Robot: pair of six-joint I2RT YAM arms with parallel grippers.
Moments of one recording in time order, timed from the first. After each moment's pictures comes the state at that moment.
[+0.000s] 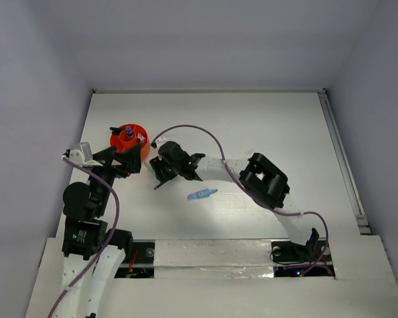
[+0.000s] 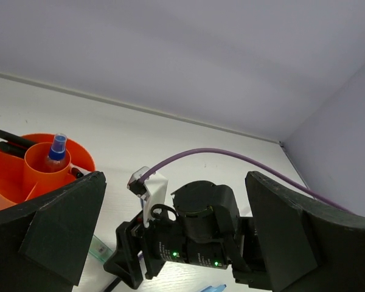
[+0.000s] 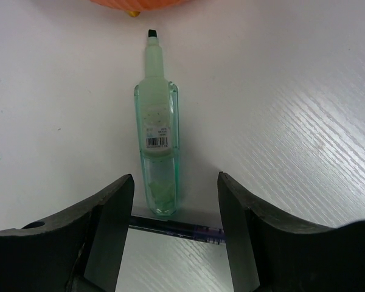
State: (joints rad) left arm -0.16 0.34 0.69 -0.22 0.03 -0.47; right arm 1.01 2.26 1.66 -0.10 0.07 0.28
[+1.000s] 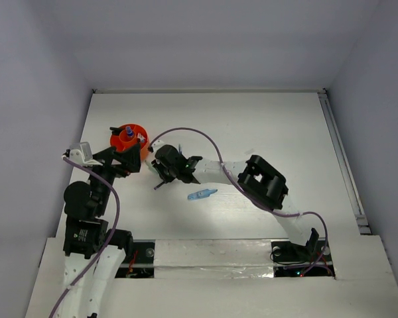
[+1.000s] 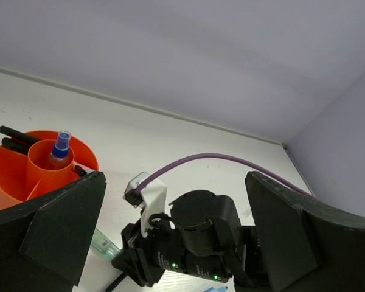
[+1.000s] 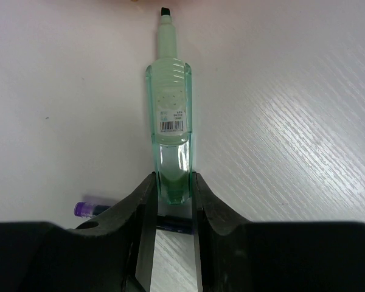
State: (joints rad) left arm -0.14 0.34 0.68 -0.21 0.03 -0.48; right arm 1.04 2.27 1.68 -0.14 0.11 0.21
